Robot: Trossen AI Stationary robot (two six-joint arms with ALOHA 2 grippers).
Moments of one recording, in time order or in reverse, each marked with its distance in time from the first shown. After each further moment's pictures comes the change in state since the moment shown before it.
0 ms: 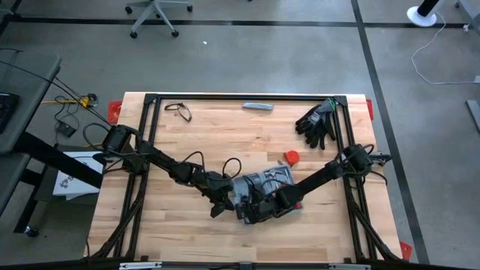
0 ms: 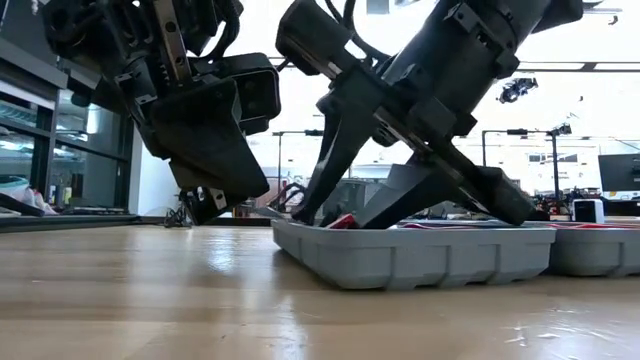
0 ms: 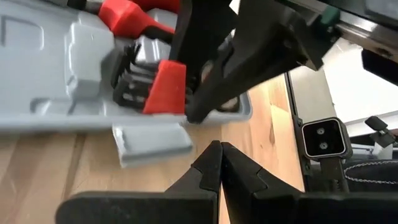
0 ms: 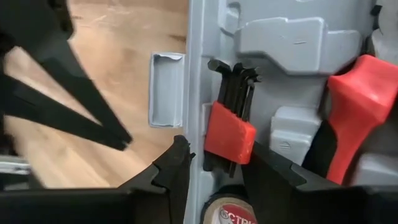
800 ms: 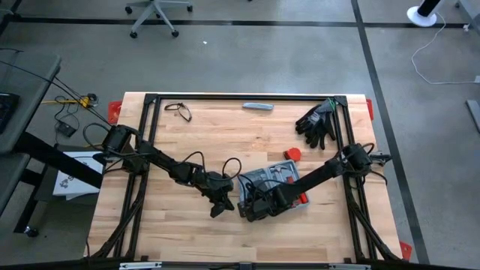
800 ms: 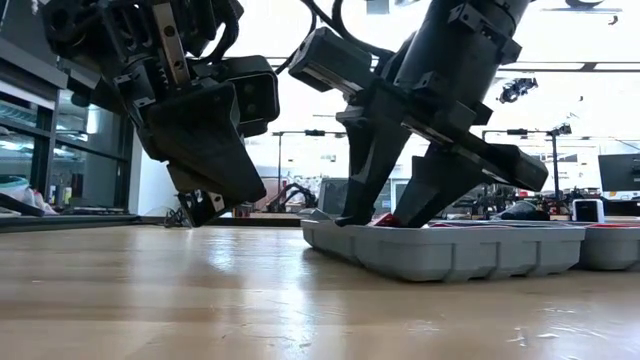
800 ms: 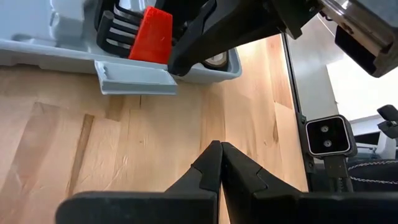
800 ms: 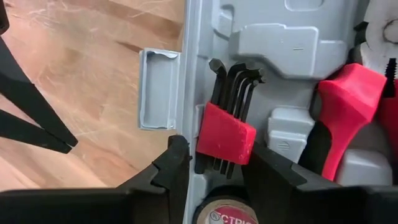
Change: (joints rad) left arm 0.000 0.000 0.000 -0.014 -0.001 0.001; right arm -0.026 0.002 0.100 -0.303 -0.030 -0.064
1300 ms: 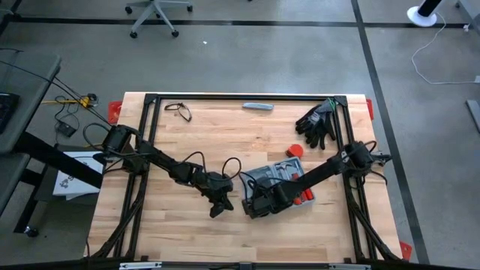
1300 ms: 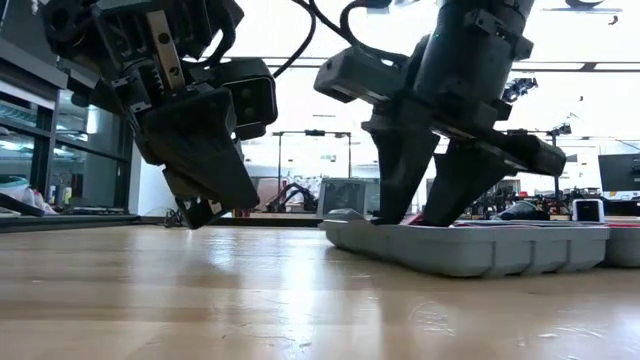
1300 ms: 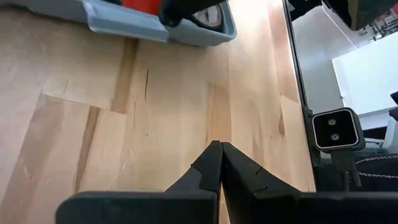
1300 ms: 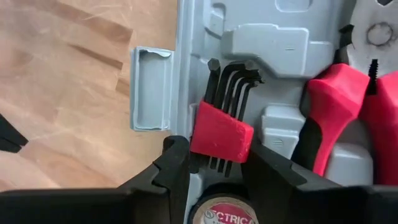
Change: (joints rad) left arm 0.000 0.000 0.000 -0.026 0.002 0.019; right arm -0.014 -0.036 -0.003 -0.121 -0.022 -0.009
